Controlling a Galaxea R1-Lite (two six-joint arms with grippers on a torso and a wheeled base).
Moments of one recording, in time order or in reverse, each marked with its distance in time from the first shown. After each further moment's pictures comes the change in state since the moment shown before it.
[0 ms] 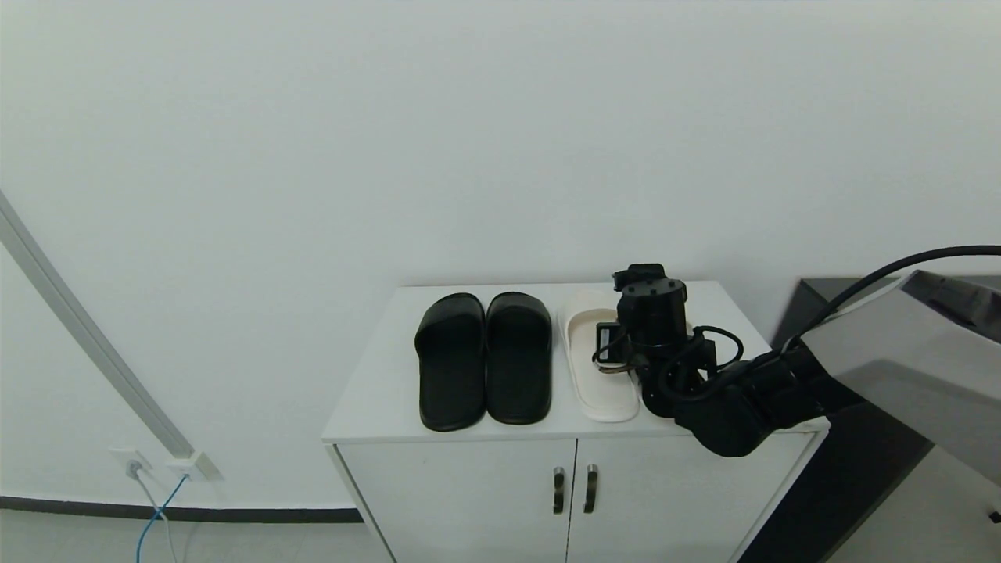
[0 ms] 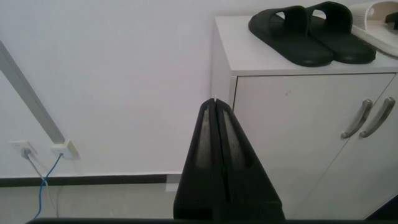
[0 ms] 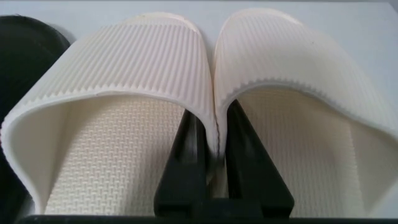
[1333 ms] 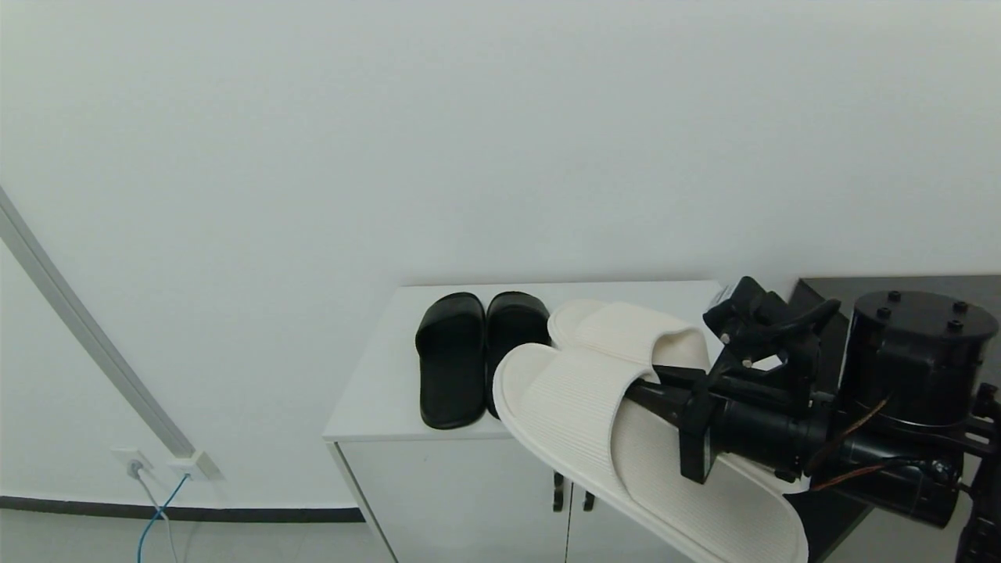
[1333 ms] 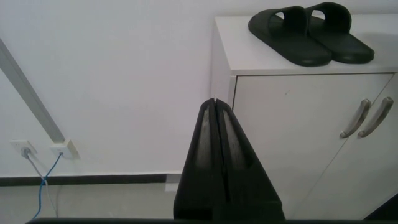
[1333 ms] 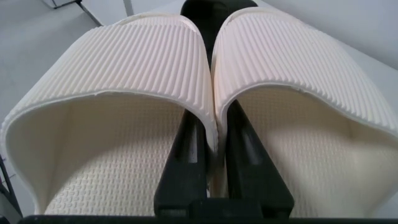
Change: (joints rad) left arm 0.000 0.000 0.000 0.000 0.000 -0.003; right arm 0.087 -0.589 0.621 -0.145 0.773 -0.289
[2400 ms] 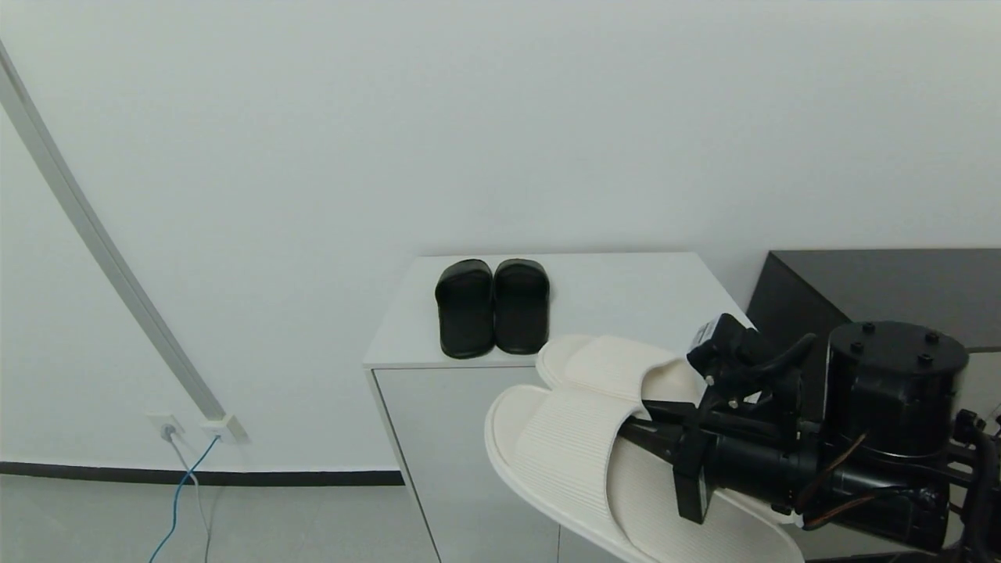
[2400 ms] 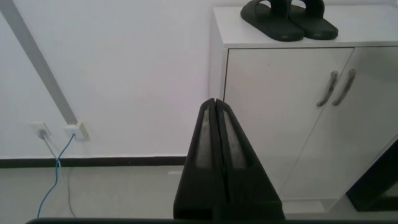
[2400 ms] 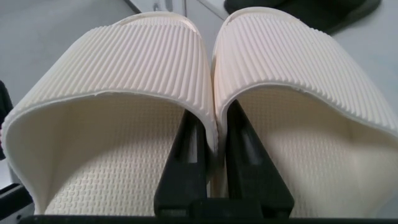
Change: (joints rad) left arm 0.000 0.000 0.000 0.000 0.000 -0.002; right arm 0.020 0.027 0.053 -0.011 0.041 0.003
